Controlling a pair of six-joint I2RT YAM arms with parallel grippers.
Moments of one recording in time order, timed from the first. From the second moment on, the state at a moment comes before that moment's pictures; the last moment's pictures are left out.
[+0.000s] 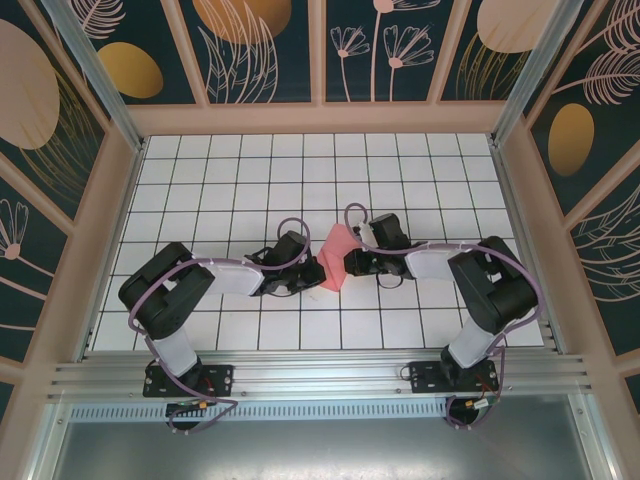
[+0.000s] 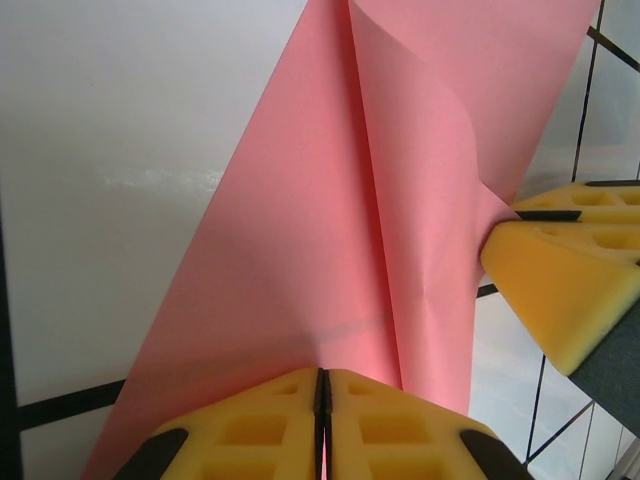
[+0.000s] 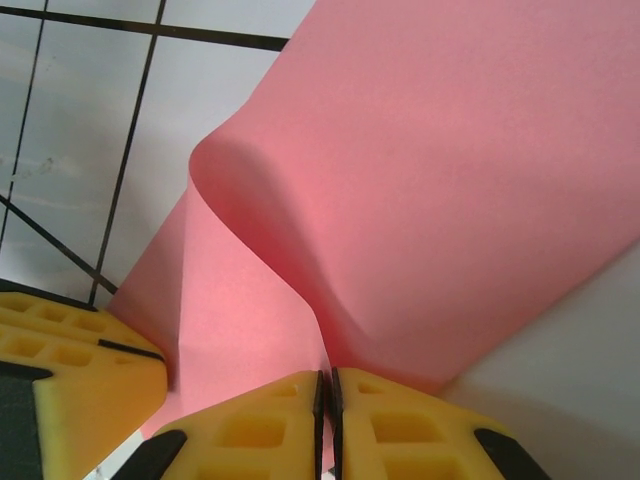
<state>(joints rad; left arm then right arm) -0.78 1.75 0.74 0.15 0.25 -1.04 0.53 1.67 0.69 0.06 -0.42 0.38</state>
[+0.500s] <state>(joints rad) -0.78 1.75 0.76 0.11 0.24 -1.01 0.54 1.68 0.69 0.06 -0.41 0.36</state>
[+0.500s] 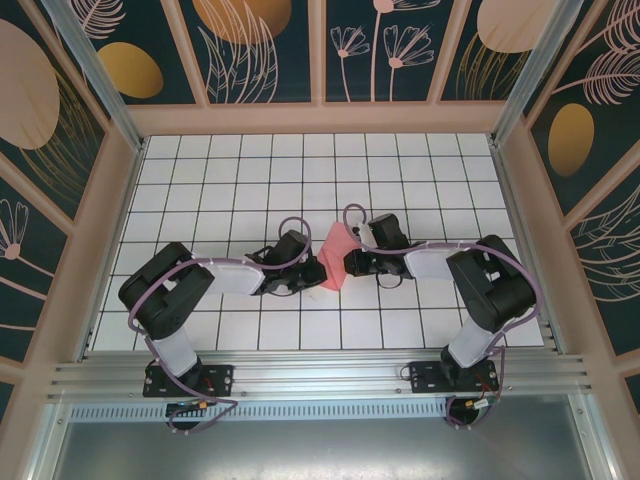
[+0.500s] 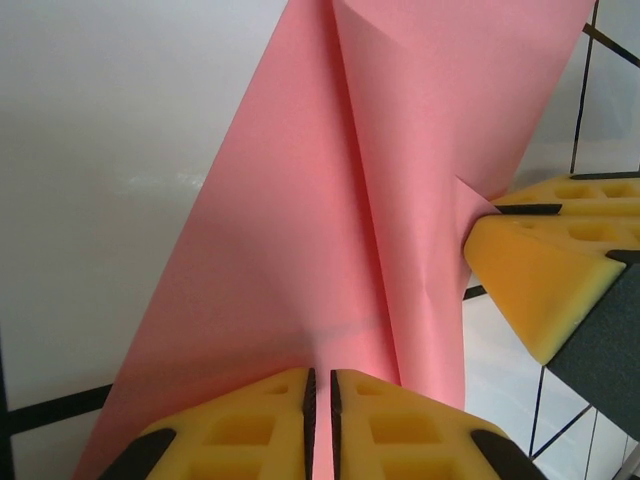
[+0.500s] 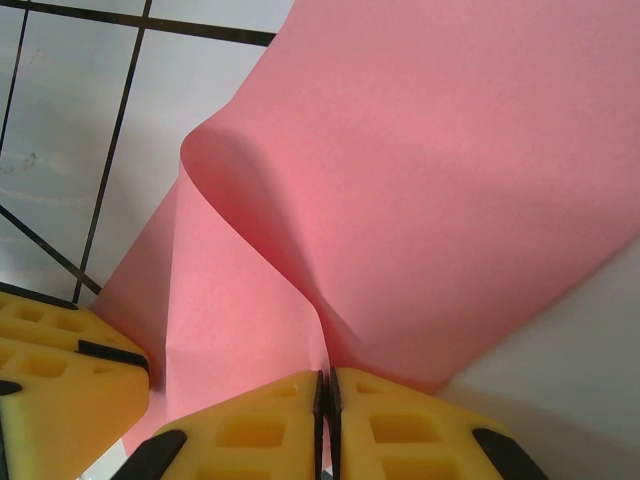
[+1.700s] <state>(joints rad) -0.78 1.85 0.84 0.21 0.20 -1.07 0.55 1.68 0.69 0.06 -0.41 0.37</state>
